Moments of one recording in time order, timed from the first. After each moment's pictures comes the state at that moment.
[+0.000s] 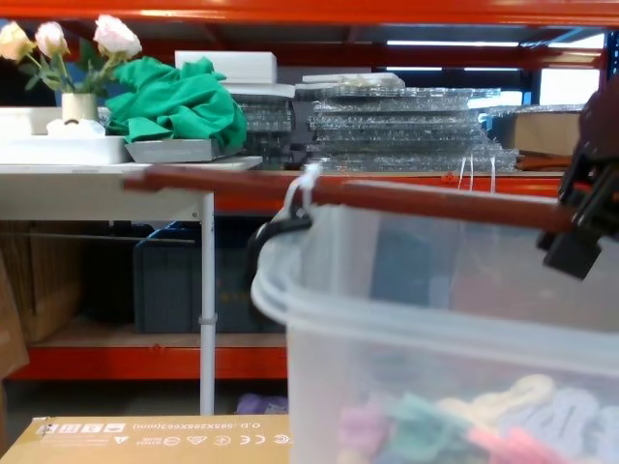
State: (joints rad) left arm -1.47 0.97 1.56 -0.90 0.05 0.15 -1.47; right arm 1.31 0.81 -1.15 -1.85 -0.17 -0.38 1.42
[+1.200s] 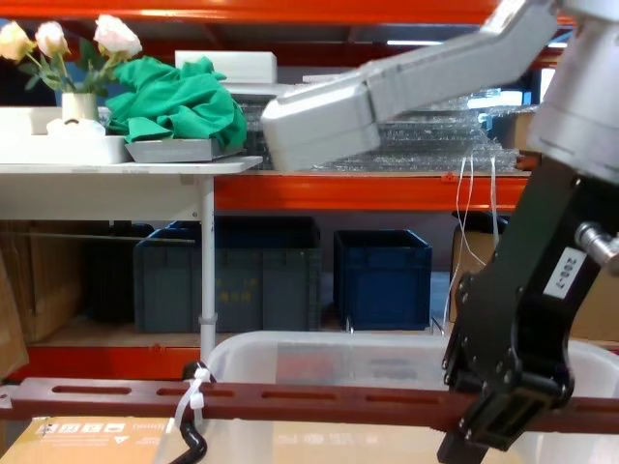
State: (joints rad) left arm -1.47 0.97 1.56 -0.90 0.05 0.15 -1.47; right arm 1.24 0.66 -1.34 -1.79 -0.43 -0.46 1.24
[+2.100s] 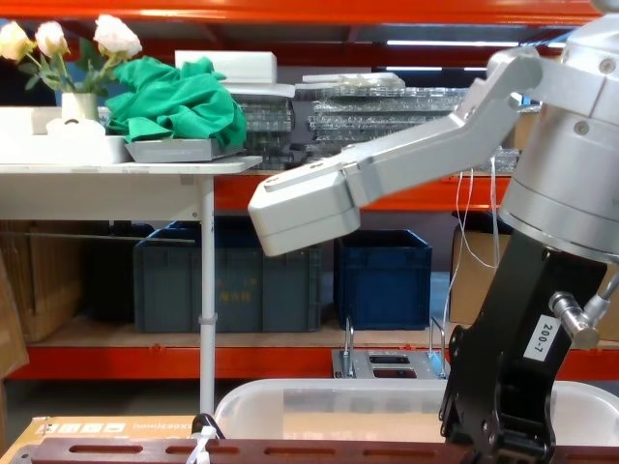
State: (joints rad) left arm -1.47 0.97 1.56 -0.90 0.05 0.15 -1.47; right arm 1.25 0.62 -1.42 -1.72 -0.46 -0.43 1.21
